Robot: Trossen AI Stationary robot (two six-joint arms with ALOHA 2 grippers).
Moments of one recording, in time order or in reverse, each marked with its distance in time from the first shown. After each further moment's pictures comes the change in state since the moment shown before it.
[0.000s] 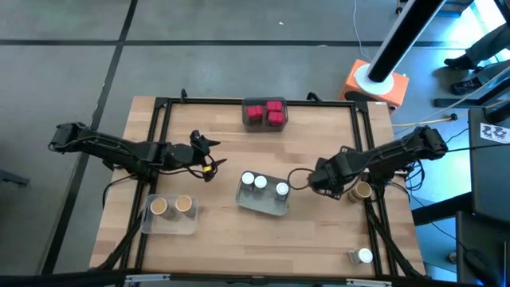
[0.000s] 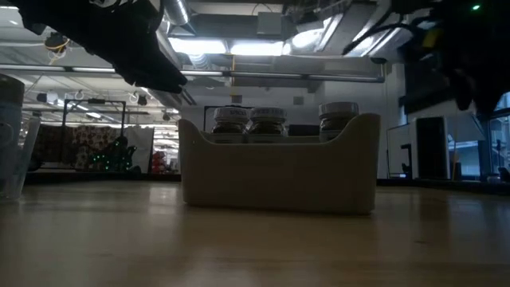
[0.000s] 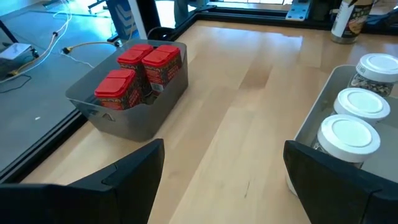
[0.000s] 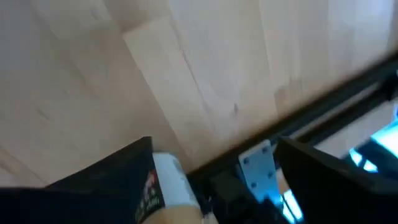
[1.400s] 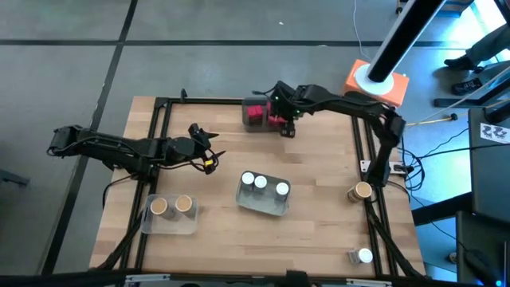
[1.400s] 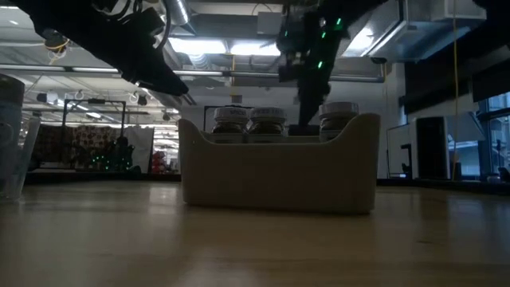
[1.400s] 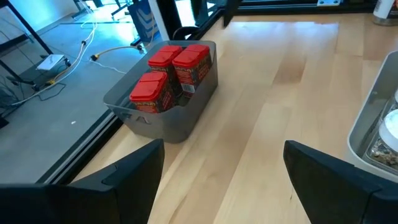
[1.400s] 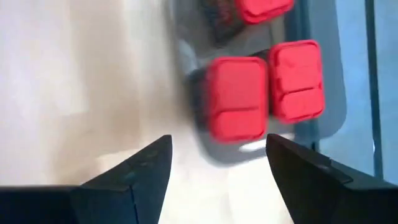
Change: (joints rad) left arm 0.103 -0.003 0.000 -0.005 -0.001 0.127; right arm -0.742 0.394 0.484 0.579 -0.101 -1.096
